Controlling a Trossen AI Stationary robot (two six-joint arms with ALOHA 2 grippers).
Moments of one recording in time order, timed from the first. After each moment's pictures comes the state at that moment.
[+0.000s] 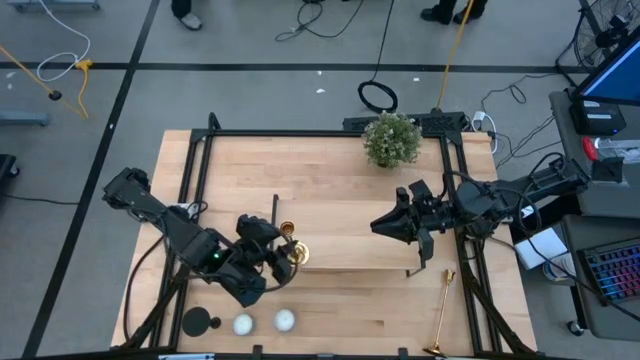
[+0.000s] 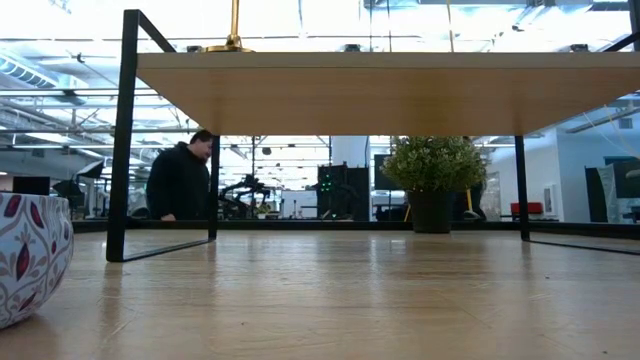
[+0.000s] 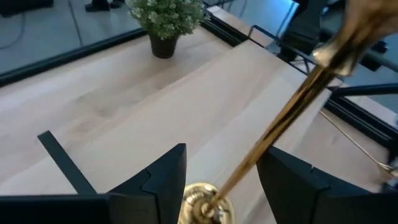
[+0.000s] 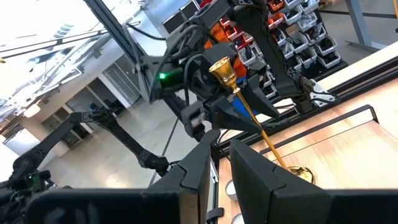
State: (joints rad) left arm -0.61 1.57 1.53 -0.96 -0.90 -1.18; right arm 0.36 1.02 1.03 -0.03 0.18 0.64
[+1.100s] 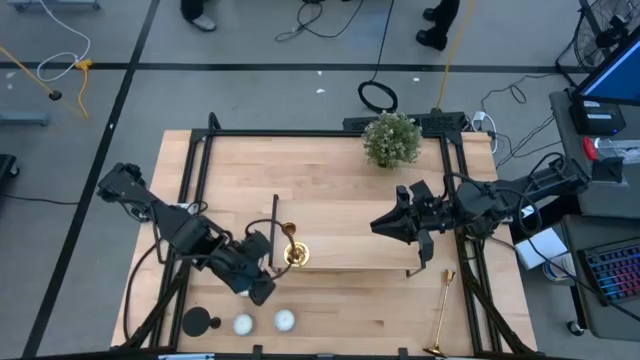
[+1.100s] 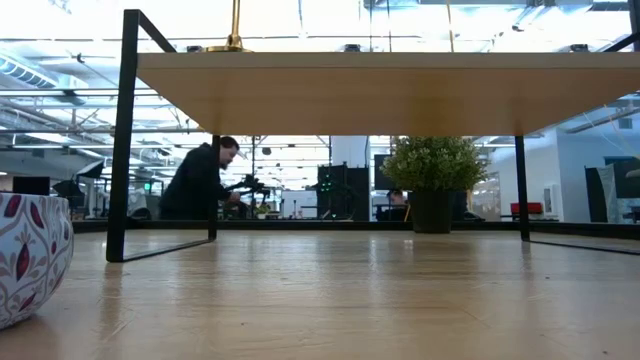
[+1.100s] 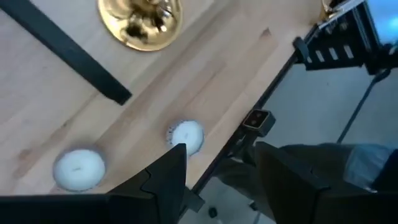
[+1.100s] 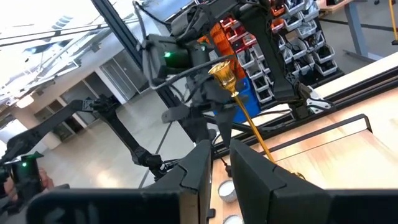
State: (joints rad) left arm -0.57 1.49 1.53 -1.02 -0.10 -1.37; right arm 0.36 1.02 1.03 -0.02 0.18 0.58
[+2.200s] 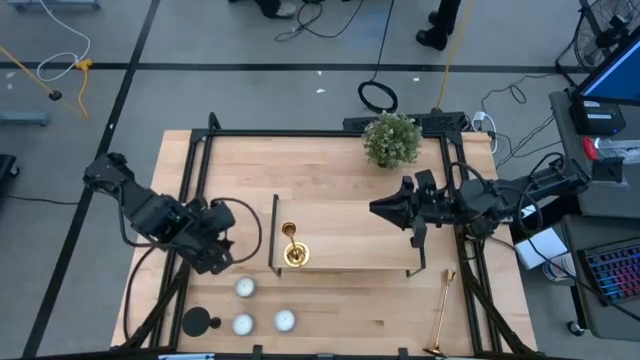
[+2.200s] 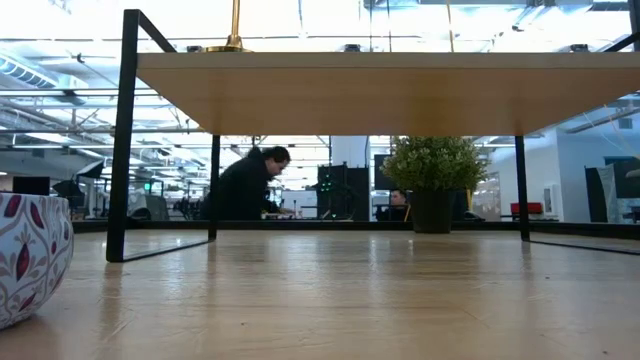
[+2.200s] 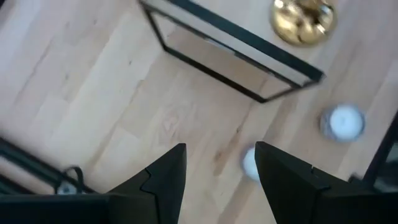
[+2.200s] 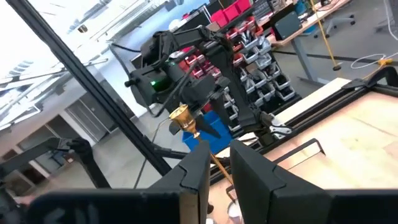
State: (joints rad) left arm -0.63 1.31 1.52 -1.57 -0.32 -1.09; right arm 0.36 1.02 1.03 0.02 0.39 0.62
